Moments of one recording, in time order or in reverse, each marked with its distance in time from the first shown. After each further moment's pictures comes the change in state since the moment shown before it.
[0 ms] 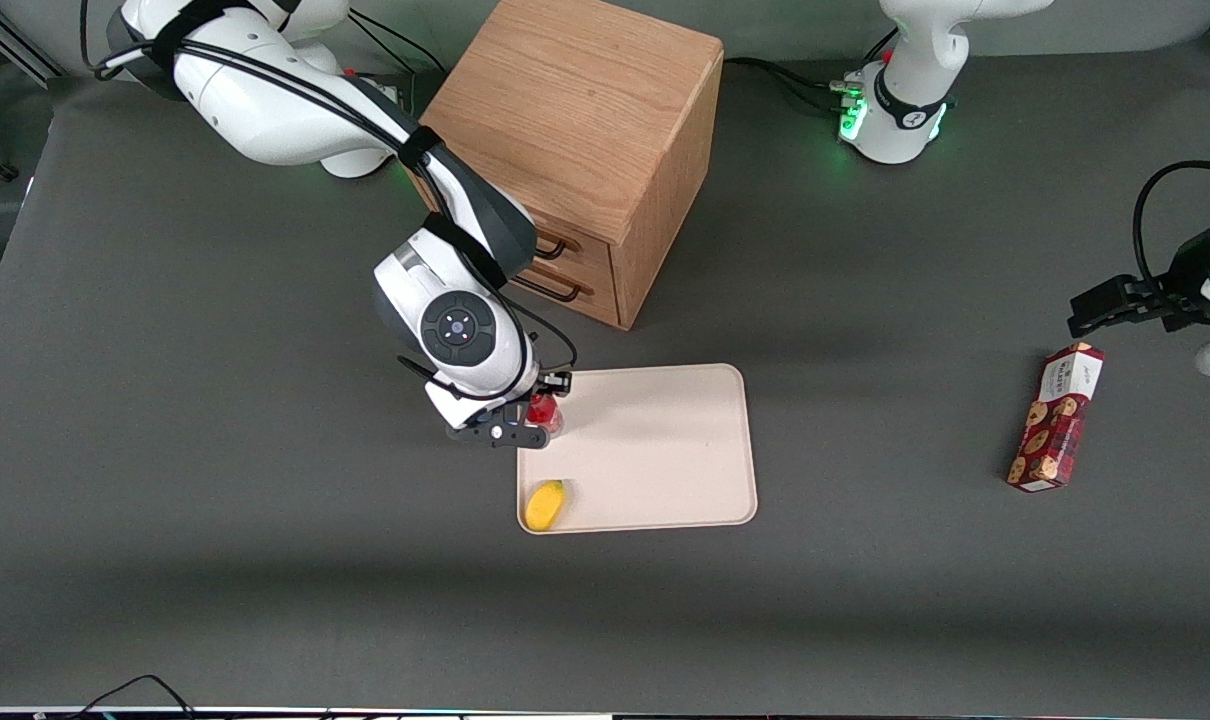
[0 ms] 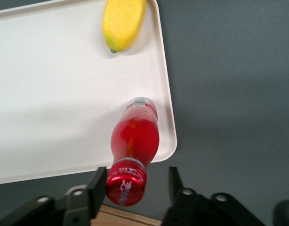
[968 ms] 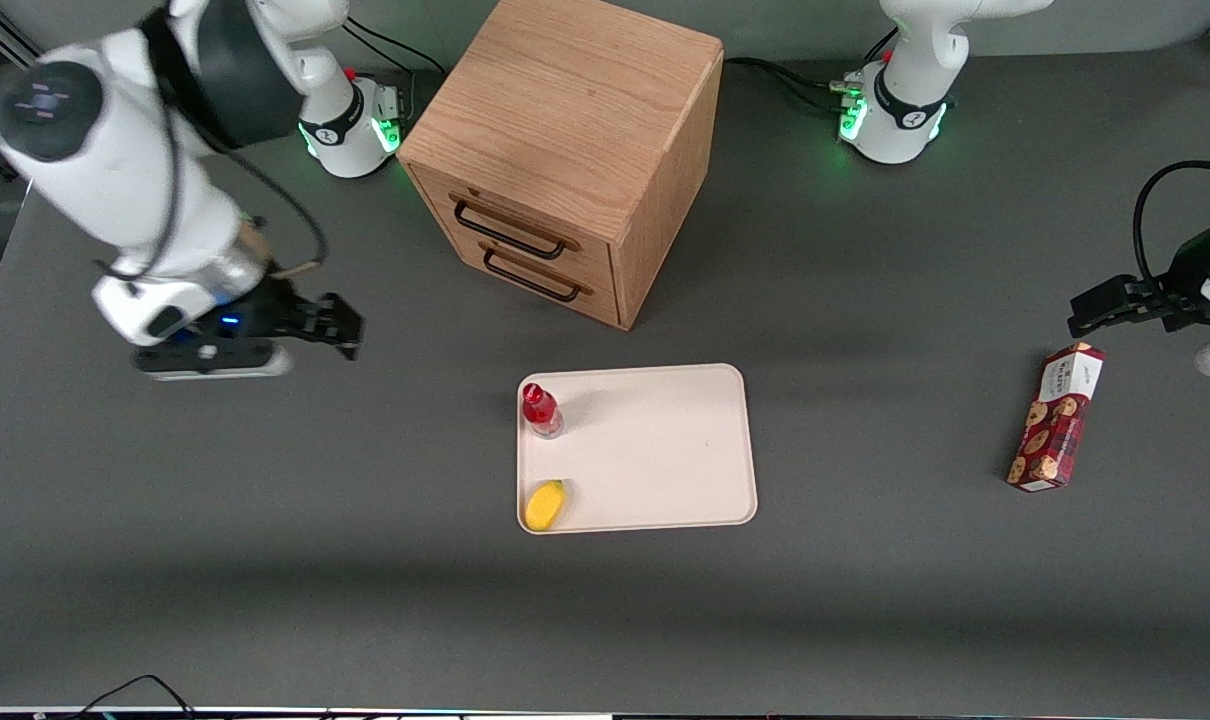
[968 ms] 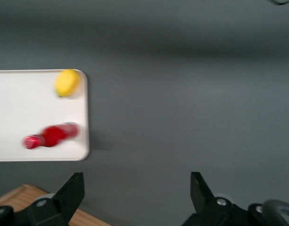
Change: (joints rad) arm -0.074 -0.625 -0.352 -0.297 0.144 -0.074 -0.567
